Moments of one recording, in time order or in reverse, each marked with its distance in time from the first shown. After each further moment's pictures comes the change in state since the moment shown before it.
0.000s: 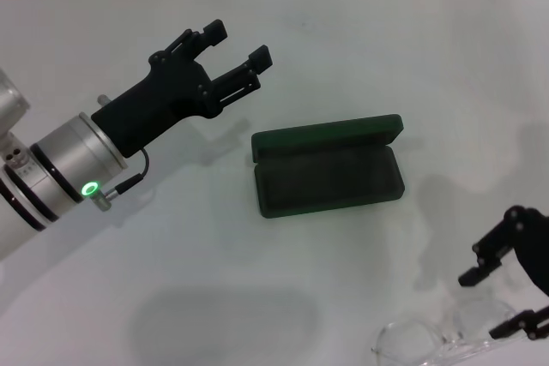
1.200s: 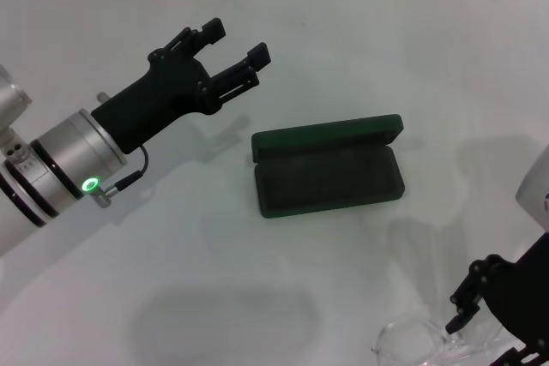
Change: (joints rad) left arm -0.007 0.002 -0.002 0.000 -0.001 -0.017 -0.007; right arm -0.019 0.007 -0.340 -0.016 -0.079 0.164 -0.026
